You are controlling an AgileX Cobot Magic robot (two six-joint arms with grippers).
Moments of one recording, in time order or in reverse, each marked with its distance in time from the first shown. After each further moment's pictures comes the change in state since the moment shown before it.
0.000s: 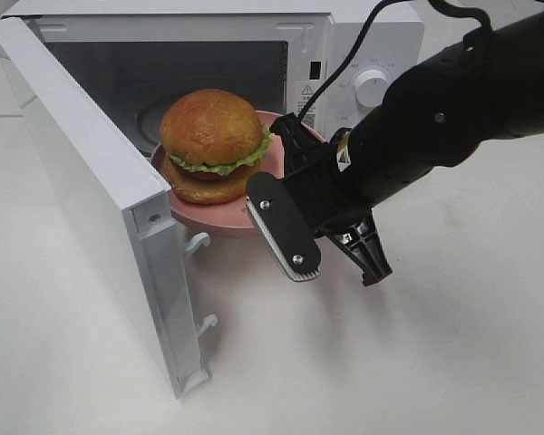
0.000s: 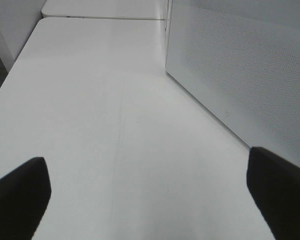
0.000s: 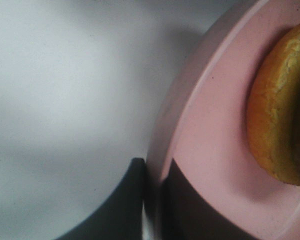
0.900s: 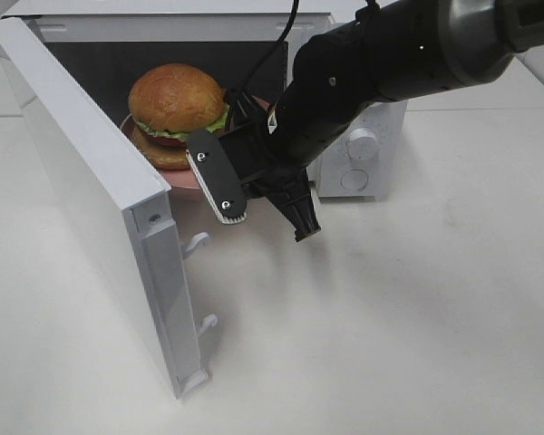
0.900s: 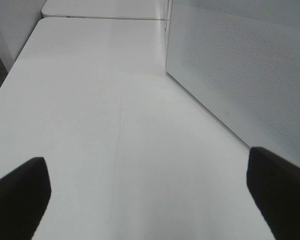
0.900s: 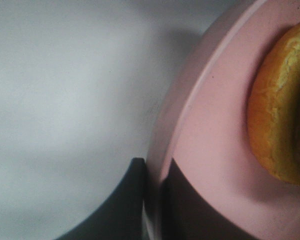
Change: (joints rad) left arm 0.000 0.000 0.000 0.000 0.000 0.000; right arm 0.002 0.235 -0.326 0.001 0.077 0.055
